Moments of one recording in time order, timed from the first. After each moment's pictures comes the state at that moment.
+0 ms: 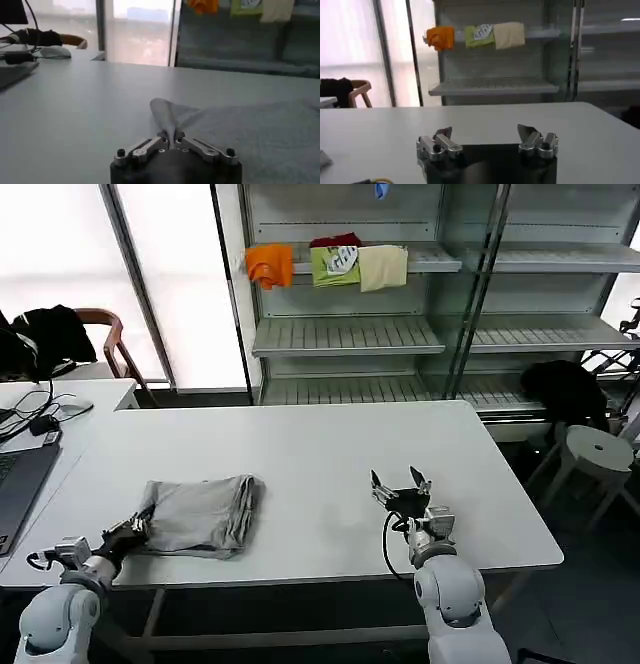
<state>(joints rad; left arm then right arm) 1.18 -1.18 -0.84 -1.68 -0.41 0.44 0.23 -1.07 1.53 0.44 1.86 0.08 -0.42 -0.03</state>
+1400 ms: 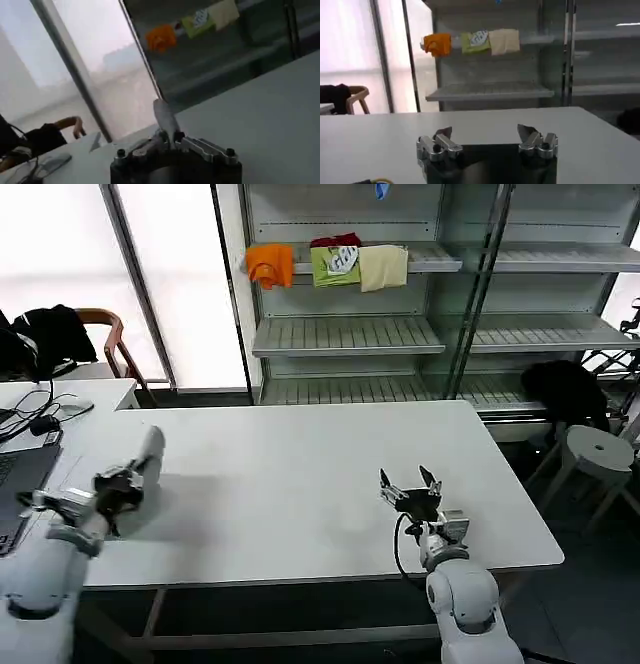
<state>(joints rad) 1.11 -1.09 -0.71 -1.88 -0.08 0.49 0.28 -1.10 1.48 0.46 1.90 0.13 -0.40 -0.02</state>
